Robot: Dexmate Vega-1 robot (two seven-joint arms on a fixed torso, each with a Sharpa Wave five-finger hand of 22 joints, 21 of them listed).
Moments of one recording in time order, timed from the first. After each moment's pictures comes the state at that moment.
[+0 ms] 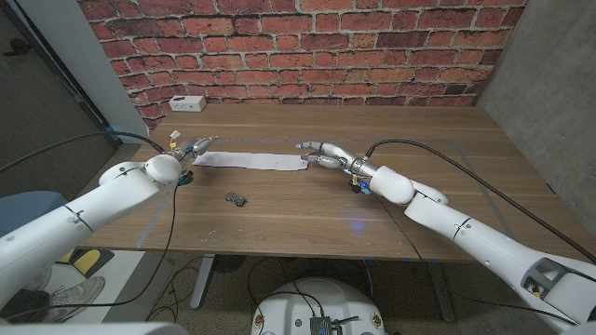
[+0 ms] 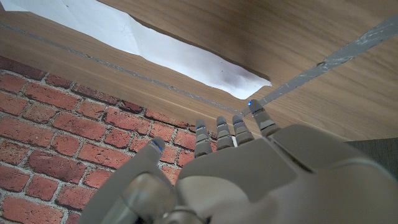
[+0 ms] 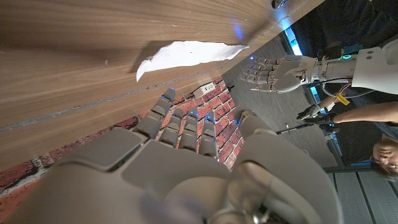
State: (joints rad) left arm 0.92 1.05 0.39 -1.91 -0.28 0.65 0.25; left_hand 0.07 0.10 0.50 0.14 0.23 0.09 -0.07 0.22 0.17 0.01 0.00 0.26 0.18 -0.04 0.02 0.21 0.18 -0.14 0.11 0.65 0.18; right arm -0.72 -0.60 -0.73 -1.51 -0.13 0.31 0.06; right_hand 0.46 0.19 0.53 -0.07 0.19 0.26 -0.04 0.22 0.18 0.24 0.03 0.21 0.18 0.12 0.00 0.21 0.19 0.32 0.02 0.20 0.17
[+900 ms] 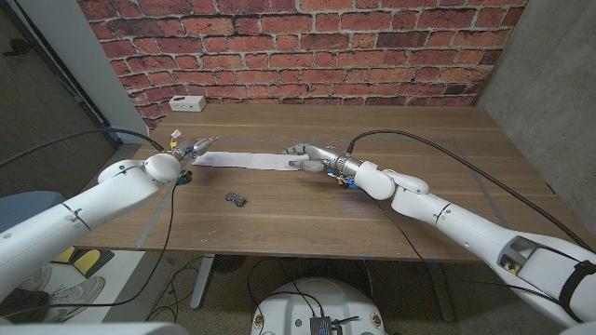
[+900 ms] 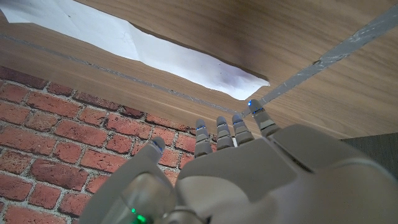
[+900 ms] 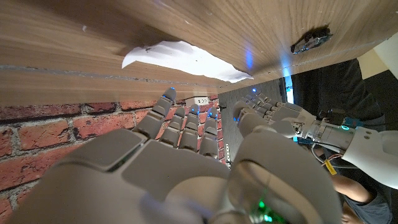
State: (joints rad) left arm 0.91 1.07 0.40 -1.93 -0.27 0.68 0.22; left_hand 0.07 0.10 0.51 0.14 0.23 0.09 -0.07 0.21 0.17 0.01 0.00 0.26 0.18 -0.04 0.02 0.21 0.18 -0.13 0.12 0.65 0.18; right arm -0.57 -0.53 -0.86 -1.38 -0.46 0.33 -0.03; right_hand 0.50 0.19 0.55 -0.09 0.19 0.31 -0.05 0.22 0.18 0.28 0.02 0.22 0.18 0.15 -0.03 0.21 0.19 0.34 0.01 0.20 0.17
